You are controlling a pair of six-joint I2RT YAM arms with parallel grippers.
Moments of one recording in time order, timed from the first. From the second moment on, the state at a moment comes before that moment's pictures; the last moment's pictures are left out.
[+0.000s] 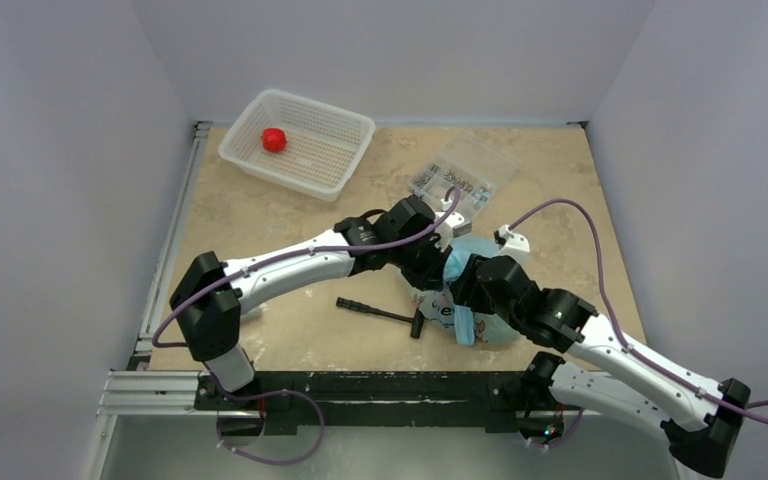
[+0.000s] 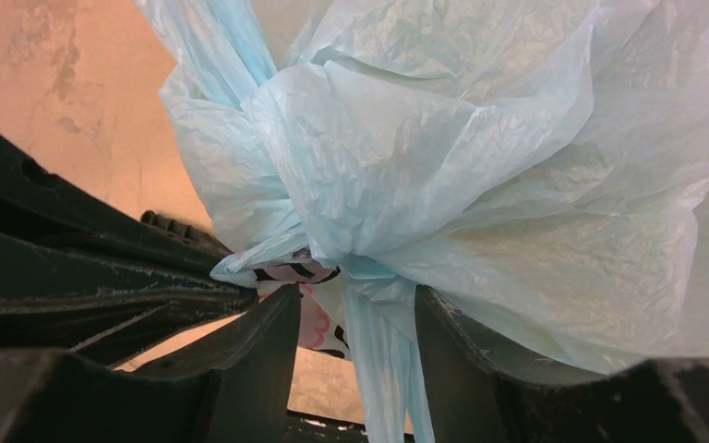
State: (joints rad) left arm -1.00 1.70 1.38 -0.47 0.32 -0.23; right arm 0.88 0.76 0.70 -0.71 0.41 0.91
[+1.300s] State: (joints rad) left arm -1.00 1.40 1.17 -0.33 0.02 -0.31; right arm 0.88 0.44 0.80 -0.96 0.91 1.12
